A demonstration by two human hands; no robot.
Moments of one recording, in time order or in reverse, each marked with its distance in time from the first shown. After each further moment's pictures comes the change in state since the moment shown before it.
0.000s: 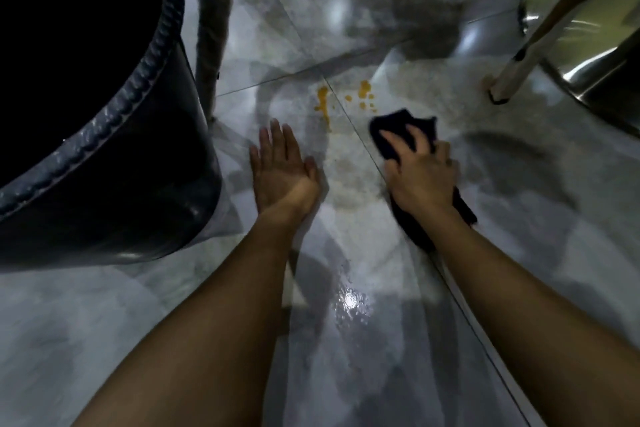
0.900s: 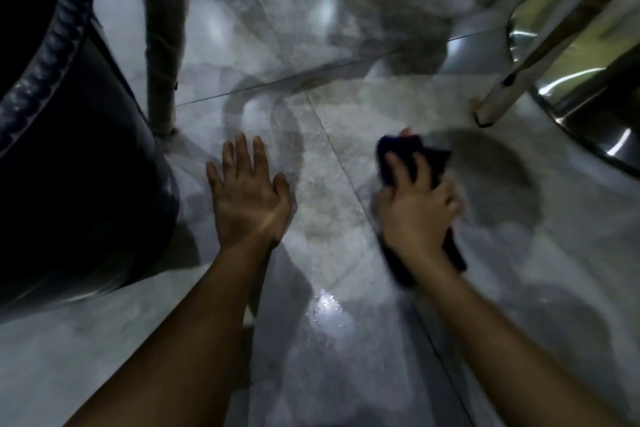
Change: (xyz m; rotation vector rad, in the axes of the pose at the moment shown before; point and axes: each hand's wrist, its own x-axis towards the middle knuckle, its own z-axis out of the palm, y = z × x) left_hand 0.011 -0.002 0.019 0.053 0.124 -0.046; right_hand -0.008 0.007 0.000 -0.005 0.084 0.170
